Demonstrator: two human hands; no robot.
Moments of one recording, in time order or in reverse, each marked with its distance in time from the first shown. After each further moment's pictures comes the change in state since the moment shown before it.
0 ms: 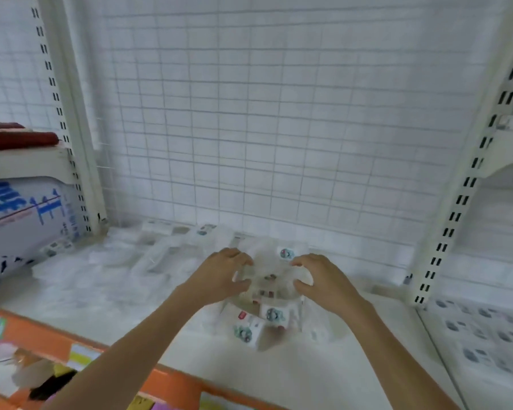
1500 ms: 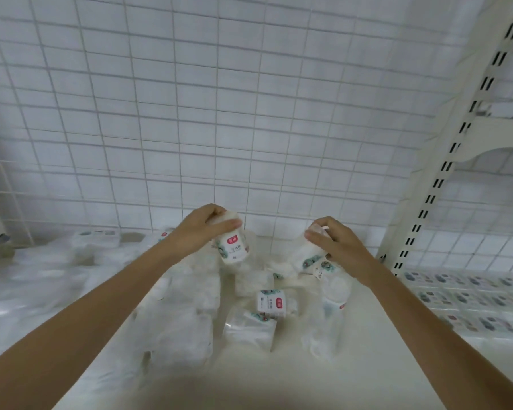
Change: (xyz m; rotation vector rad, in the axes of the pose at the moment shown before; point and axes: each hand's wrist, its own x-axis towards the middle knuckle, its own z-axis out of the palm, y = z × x) left_hand 0.087 -0.055 -0.027 -0.885 -0.066 -0.154; right_hand 0.031 0.013 -0.032 0.684 0.209 0.435
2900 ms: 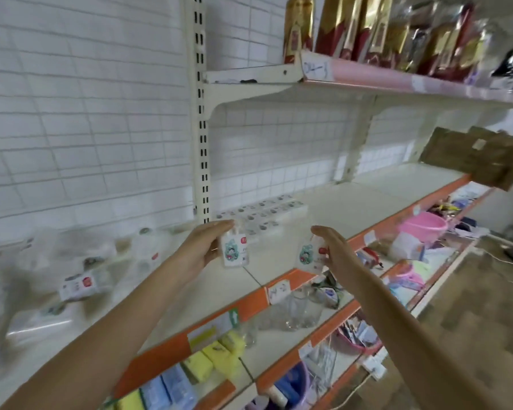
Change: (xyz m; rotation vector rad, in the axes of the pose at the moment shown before) left_hand -0.090 0.124 0.291 -0.619 -0.576 -0.197; right_hand -0.299 0.065 -0.175 0.381 0.756 0.333
